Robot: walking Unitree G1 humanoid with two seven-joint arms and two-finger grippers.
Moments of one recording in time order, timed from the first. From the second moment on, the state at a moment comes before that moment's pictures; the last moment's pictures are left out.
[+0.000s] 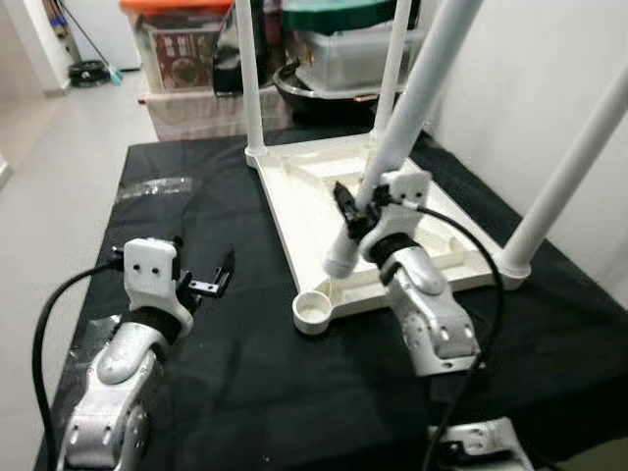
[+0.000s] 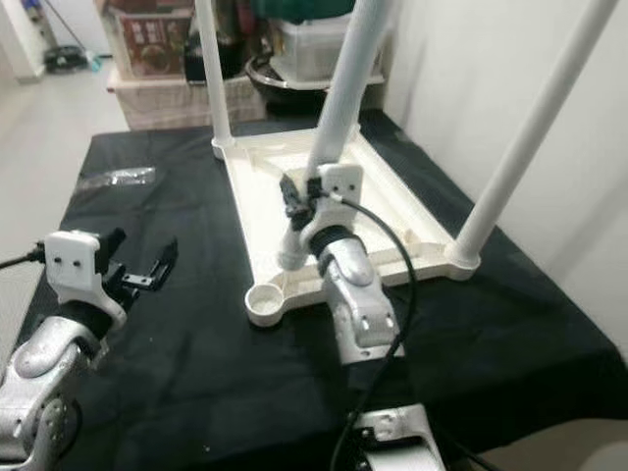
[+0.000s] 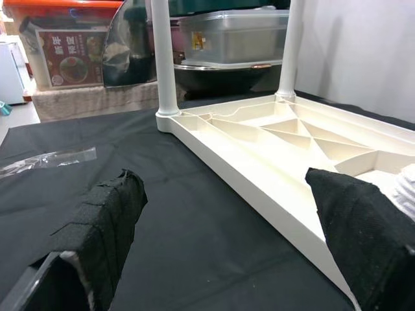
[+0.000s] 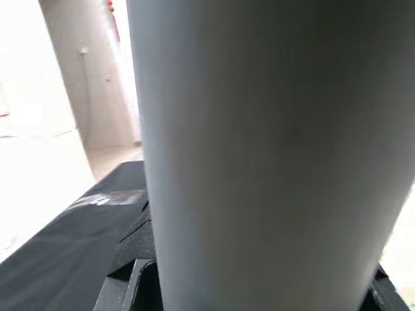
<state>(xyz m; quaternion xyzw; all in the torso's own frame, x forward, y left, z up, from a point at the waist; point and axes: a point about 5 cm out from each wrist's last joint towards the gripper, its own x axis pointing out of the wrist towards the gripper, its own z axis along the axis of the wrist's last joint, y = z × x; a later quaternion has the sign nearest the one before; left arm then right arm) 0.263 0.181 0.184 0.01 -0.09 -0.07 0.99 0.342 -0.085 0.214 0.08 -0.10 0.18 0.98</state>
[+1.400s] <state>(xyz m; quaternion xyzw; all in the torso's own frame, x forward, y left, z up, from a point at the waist) 0.255 0.181 0.174 0.02 -0.08 -0.07 0.99 0.361 -0.128 0.215 0.00 -0.06 0.21 0.98</state>
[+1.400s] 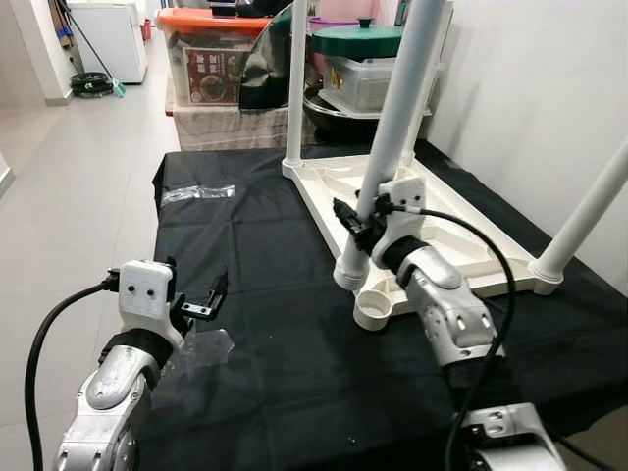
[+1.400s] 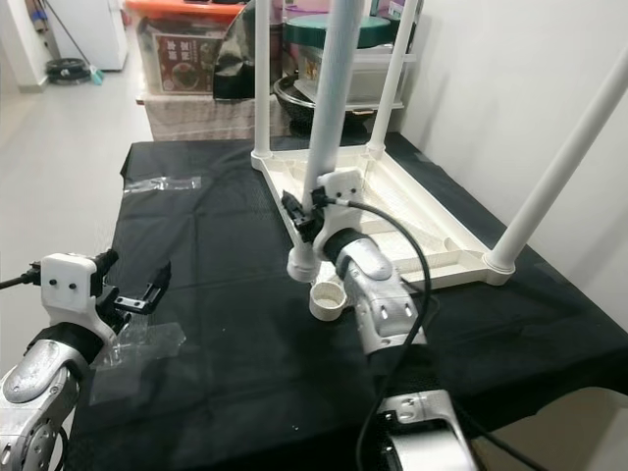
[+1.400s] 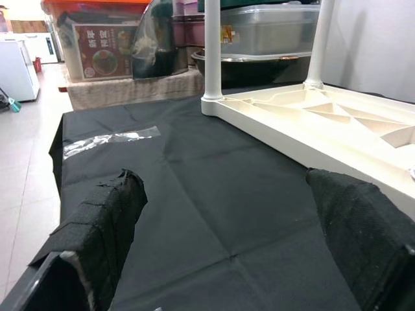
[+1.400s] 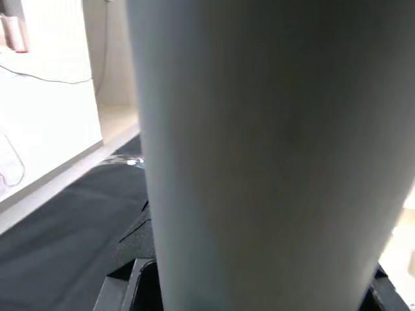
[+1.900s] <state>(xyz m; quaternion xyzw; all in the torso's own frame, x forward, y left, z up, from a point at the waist) 0.254 0.177 0.171 0.02 -0.07 -0.07 0.99 0.366 -0.139 0.196 -0.04 -0.03 0.20 0.98</state>
